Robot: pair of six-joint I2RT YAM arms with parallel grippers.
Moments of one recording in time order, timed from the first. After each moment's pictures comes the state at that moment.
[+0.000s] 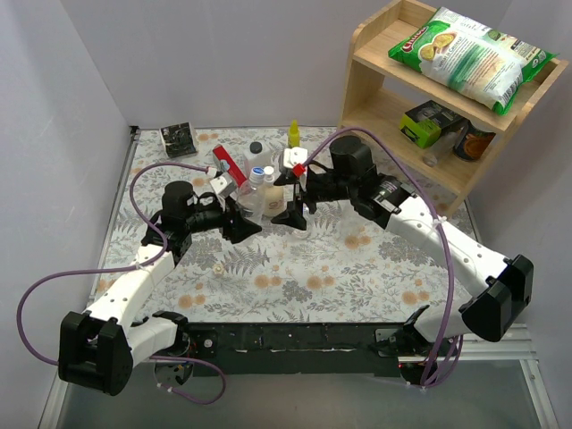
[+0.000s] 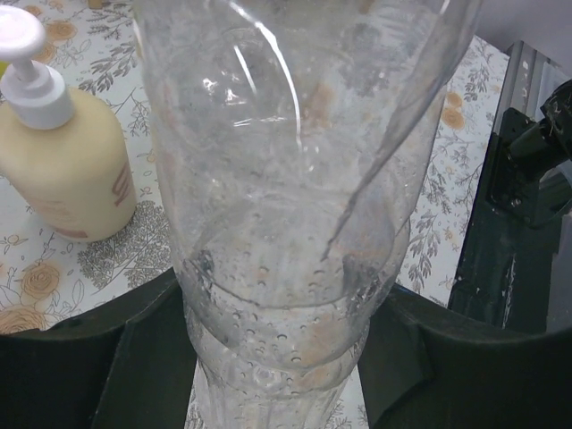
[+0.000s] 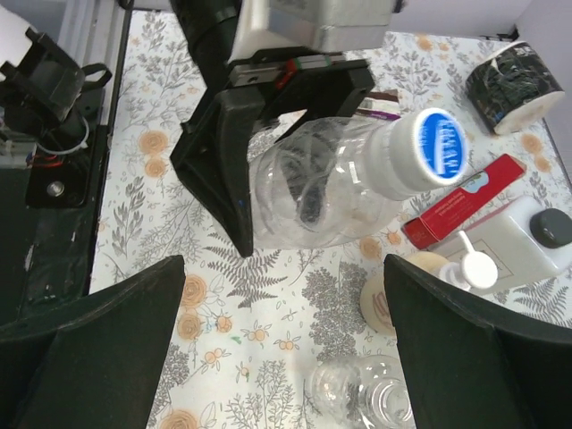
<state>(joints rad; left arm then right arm) -0.26 1.07 0.69 0.01 0.87 0.01 0.78 1.40 1.36 -0.33 -0.71 -0.40</state>
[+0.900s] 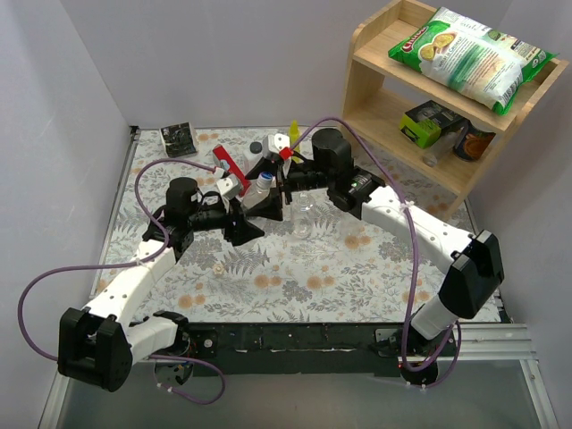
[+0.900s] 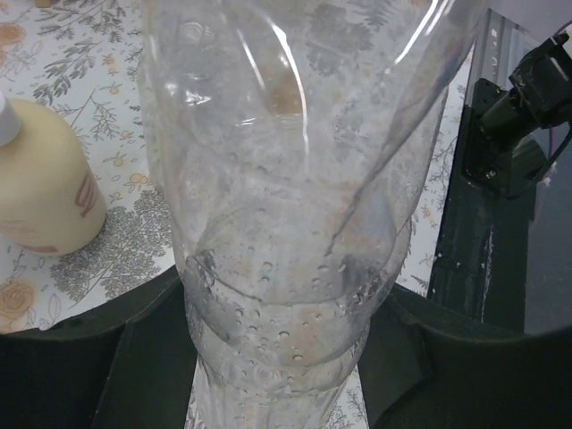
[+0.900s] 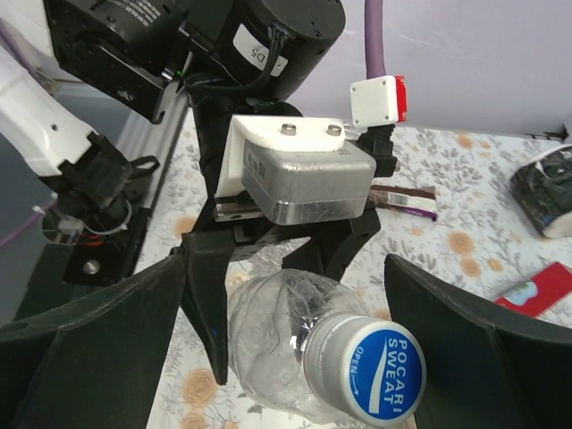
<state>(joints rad) -0.28 1.09 0.75 -0.10 0.92 0.11 0.80 1.58 1.42 0.03 -0.88 -0.15</state>
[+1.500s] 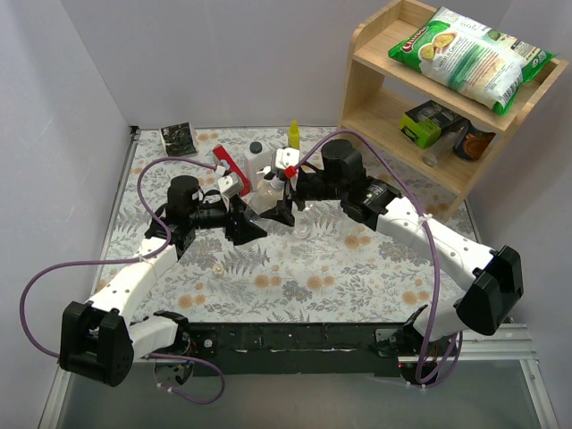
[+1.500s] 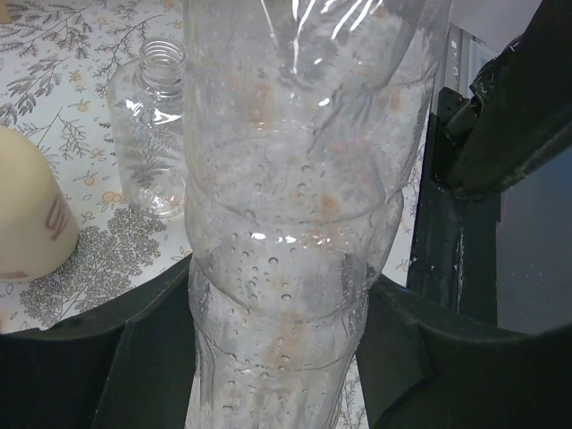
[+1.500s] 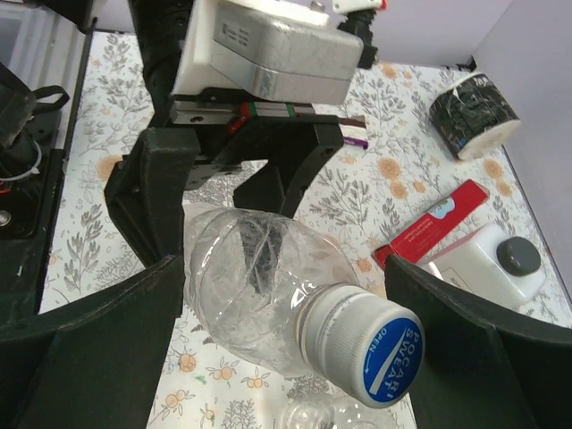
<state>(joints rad) -0.28 1.12 0.75 -0.03 0.99 0.05 0.81 1.44 1.31 -0.13 -0.65 -0.37</state>
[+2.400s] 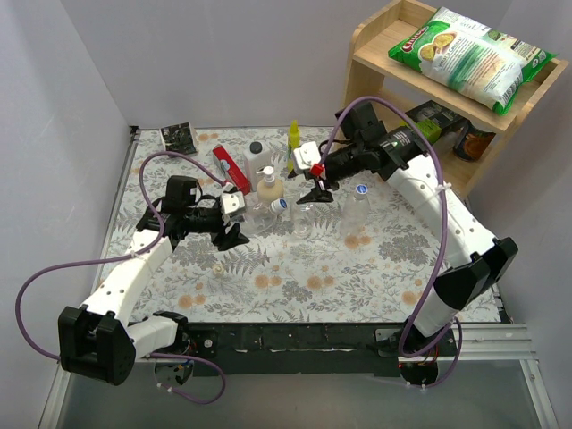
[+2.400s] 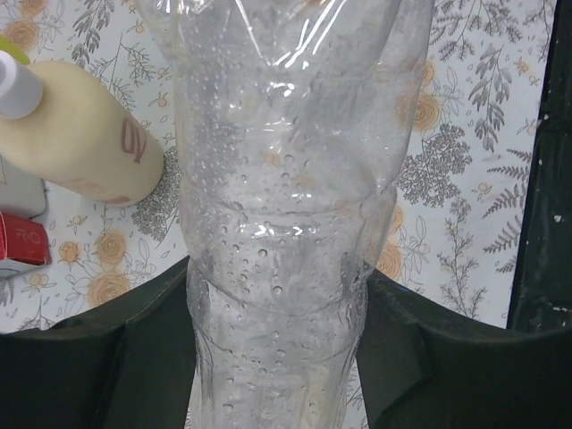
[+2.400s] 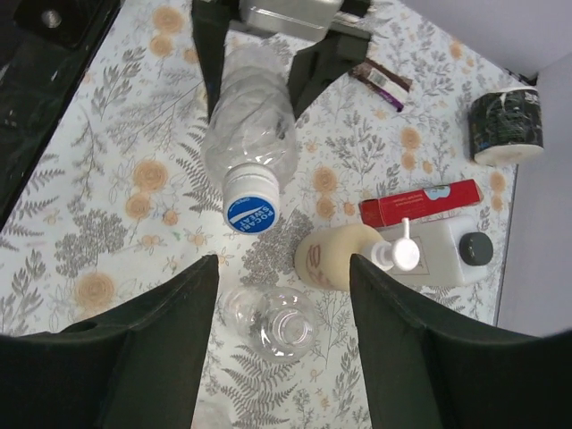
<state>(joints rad) -0.25 1.13 0.87 -0.54 0.86 0.71 0.62 1.61 1.88 -1.07 -0.91 -1.09</state>
